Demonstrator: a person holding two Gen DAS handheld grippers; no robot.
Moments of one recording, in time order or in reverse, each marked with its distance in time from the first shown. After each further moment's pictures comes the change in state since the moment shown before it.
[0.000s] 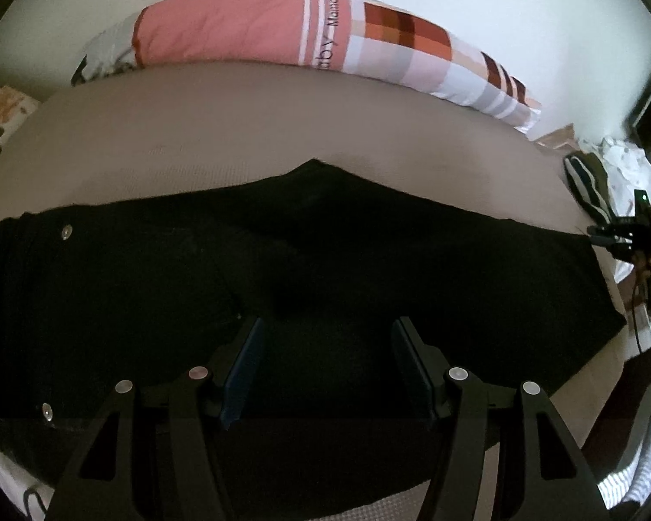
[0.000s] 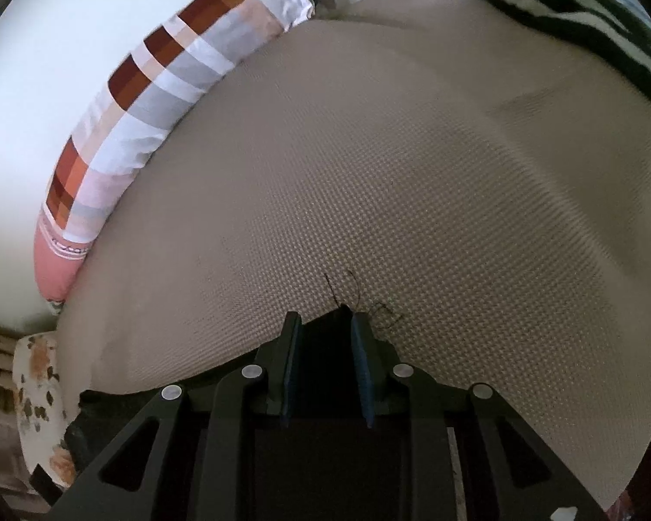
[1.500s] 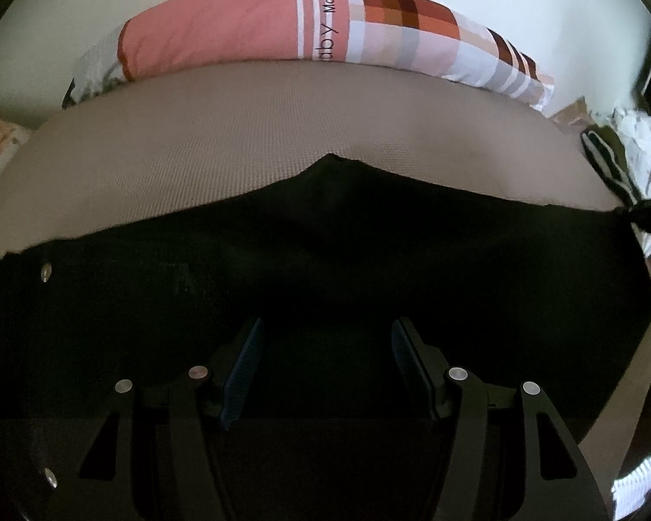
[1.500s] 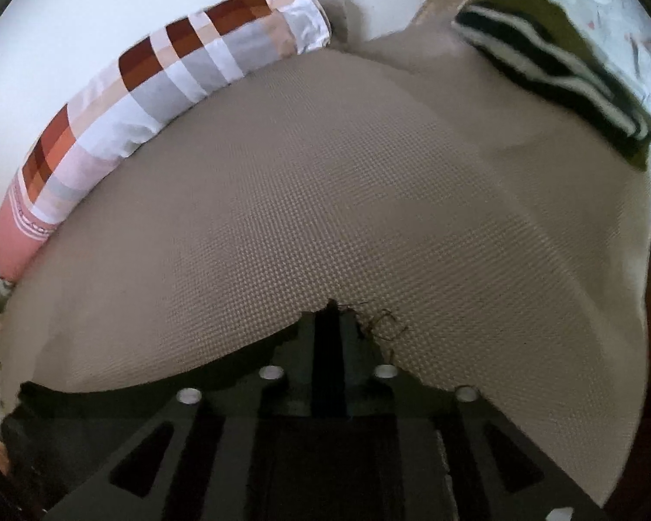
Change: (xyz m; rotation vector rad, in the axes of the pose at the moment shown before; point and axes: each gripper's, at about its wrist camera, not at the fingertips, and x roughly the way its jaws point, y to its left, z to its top) left arm 0.043 0.006 0.009 0.101 -0.002 0.075; right arm -0.007 0.034 -0.016 -0.132 -0.162 -0.201
